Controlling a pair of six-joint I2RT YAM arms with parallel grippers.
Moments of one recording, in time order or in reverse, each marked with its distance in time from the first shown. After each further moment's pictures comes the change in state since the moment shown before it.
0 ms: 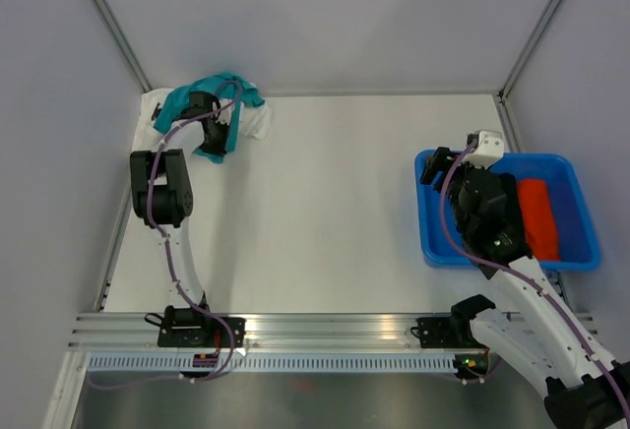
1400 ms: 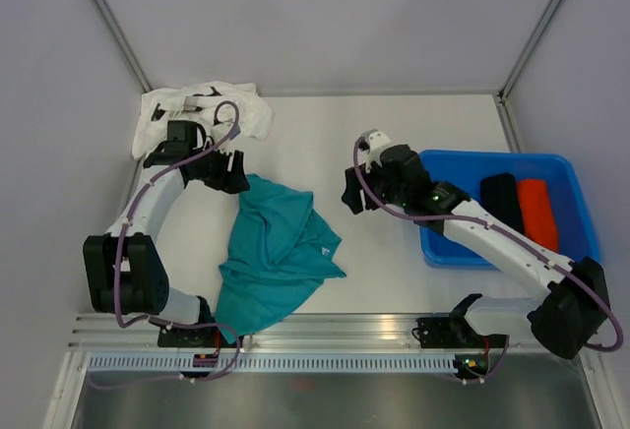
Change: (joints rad) left arm -0.042 -0.777 -0.628 -0.138 0.470 0.054; right arm 0.255 0.433 0.288 -0.258 -0.466 -0.025
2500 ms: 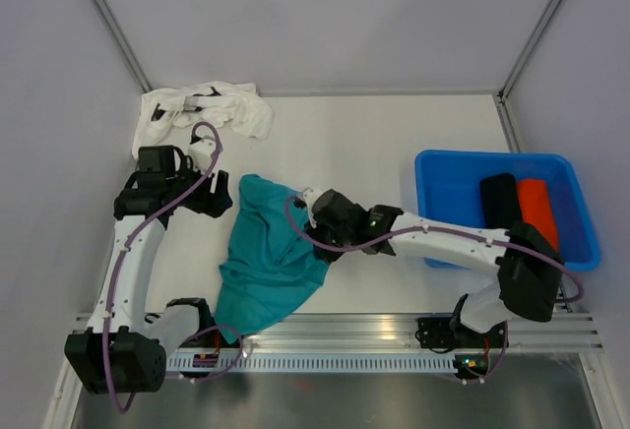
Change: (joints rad) left arm 0.048 -0.422 -0.111 -0.158 -0.121 0.043; right arm 0.409 0.304 0.004 -0.092 -0.026 0.117
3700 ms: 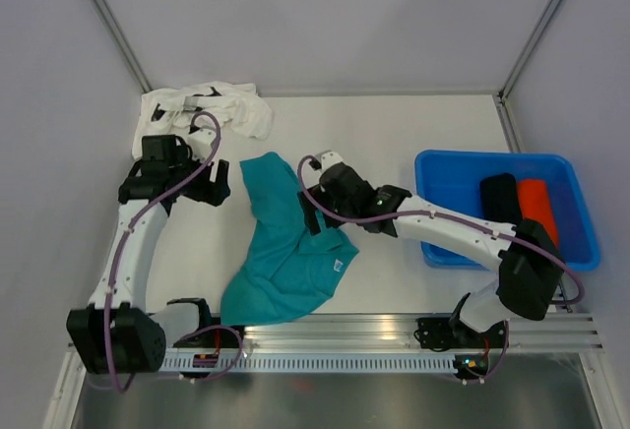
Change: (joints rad) left arm 0.002 0.032 0.052 0.048 -0.072 -0.010; right arm -0.137 0.049 0.227 -0.006 0.188 0.038
